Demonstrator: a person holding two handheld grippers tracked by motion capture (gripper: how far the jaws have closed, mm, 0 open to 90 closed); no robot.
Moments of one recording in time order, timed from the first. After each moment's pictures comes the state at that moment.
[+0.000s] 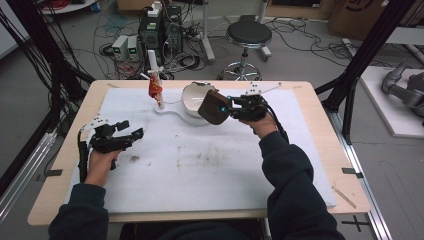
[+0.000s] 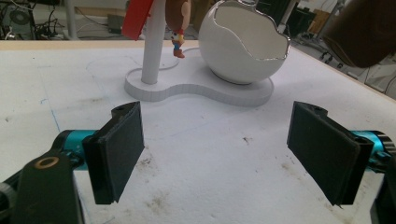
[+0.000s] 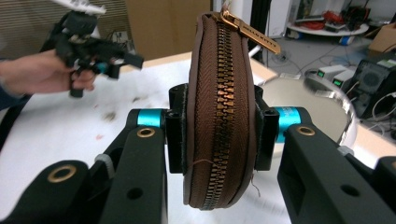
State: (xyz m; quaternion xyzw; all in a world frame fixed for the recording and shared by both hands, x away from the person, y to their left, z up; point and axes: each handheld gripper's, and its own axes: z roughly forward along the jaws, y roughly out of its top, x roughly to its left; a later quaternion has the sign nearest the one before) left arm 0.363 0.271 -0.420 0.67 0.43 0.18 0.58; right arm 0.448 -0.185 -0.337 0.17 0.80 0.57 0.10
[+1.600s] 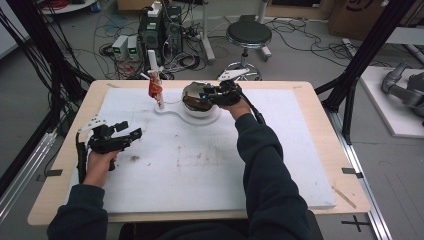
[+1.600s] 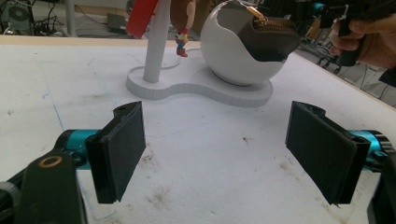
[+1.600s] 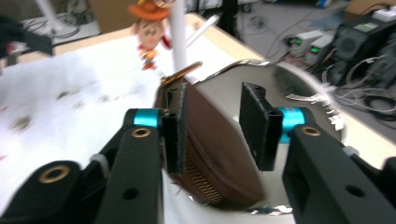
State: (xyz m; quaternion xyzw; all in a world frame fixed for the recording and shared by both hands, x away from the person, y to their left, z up) left arm 0.362 0.275 -0.422 0.66 0.44 0.17 0.58; right arm 0.518 -0.126 -0.361 0.22 0.83 0.50 0.11
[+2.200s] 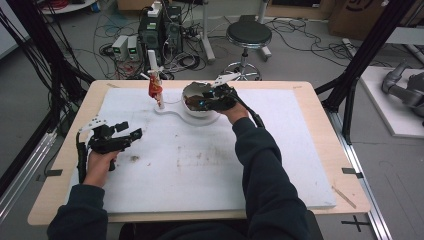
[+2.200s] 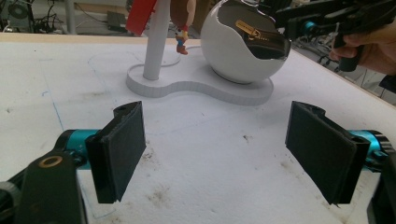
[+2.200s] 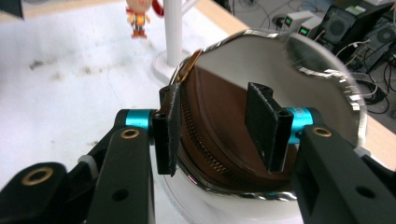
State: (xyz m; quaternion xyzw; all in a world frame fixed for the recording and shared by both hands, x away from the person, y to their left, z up) left arm 0.362 0.275 -0.422 0.66 0.44 0.17 0.58; right arm 0.512 -0.116 -0.367 0.22 0.85 0.46 0.14
